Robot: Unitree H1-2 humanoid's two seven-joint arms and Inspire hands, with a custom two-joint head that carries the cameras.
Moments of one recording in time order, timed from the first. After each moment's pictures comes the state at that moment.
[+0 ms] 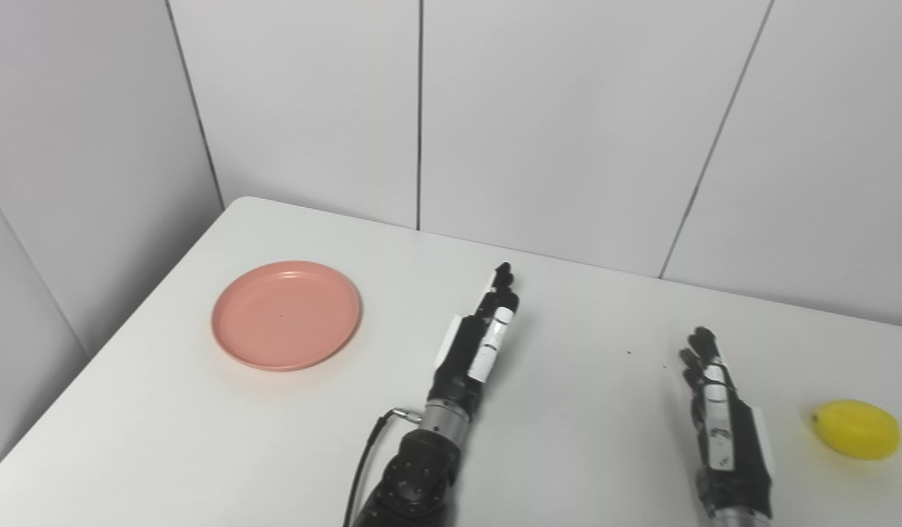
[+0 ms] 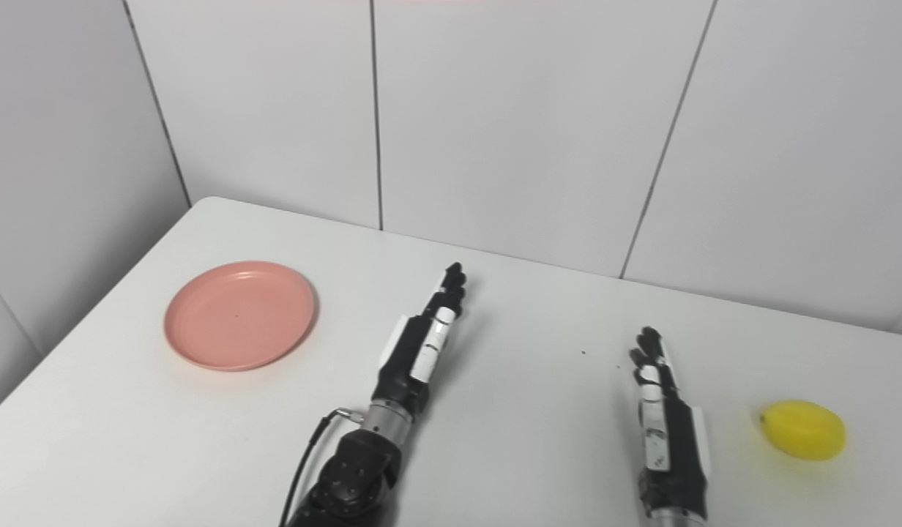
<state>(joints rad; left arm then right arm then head) -0.36 -0.17 -0.10 0.43 0.07 -0.31 0.04 -0.18 -0.04 -0.02 0.09 0.06 -0.13 0.01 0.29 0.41</state>
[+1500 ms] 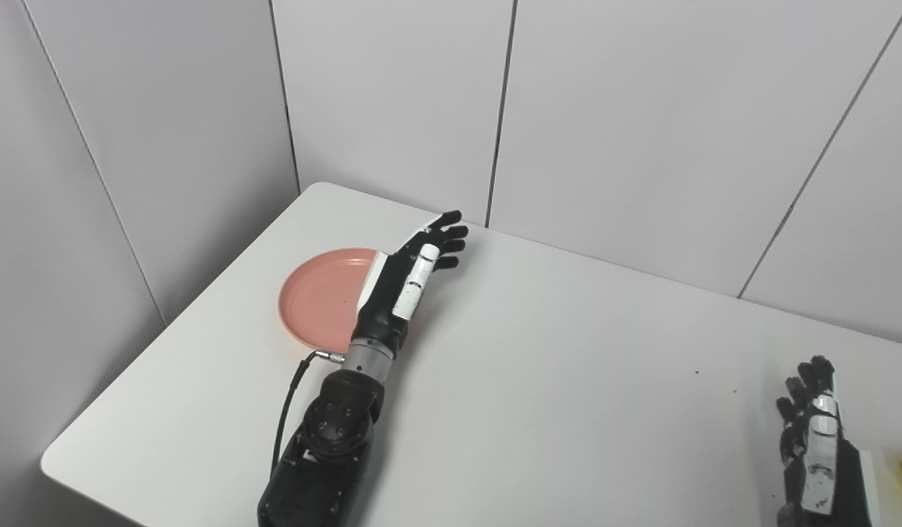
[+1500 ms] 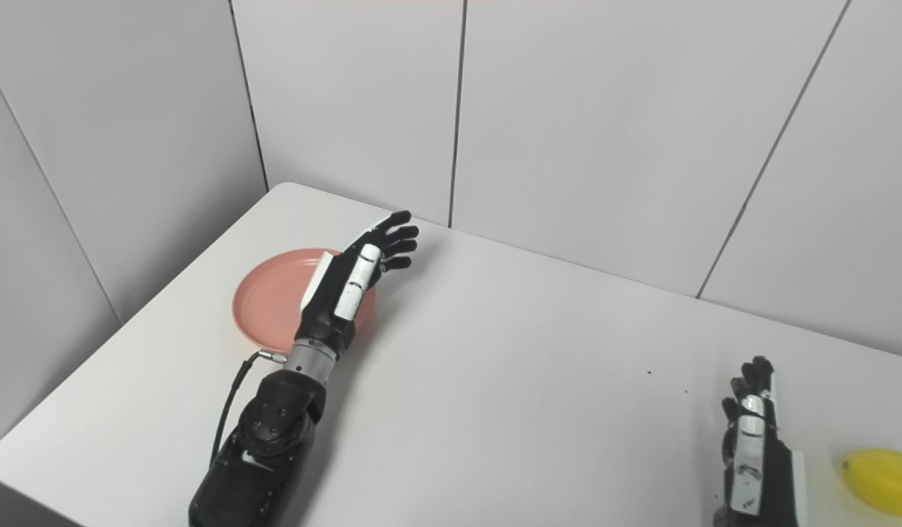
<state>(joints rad) -0.29 0.14 0.11 0.04 0.01 -0.06 0.01 -0.14 -0.01 -0.03 -0.05 0.07 -0.01 0.01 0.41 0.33</state>
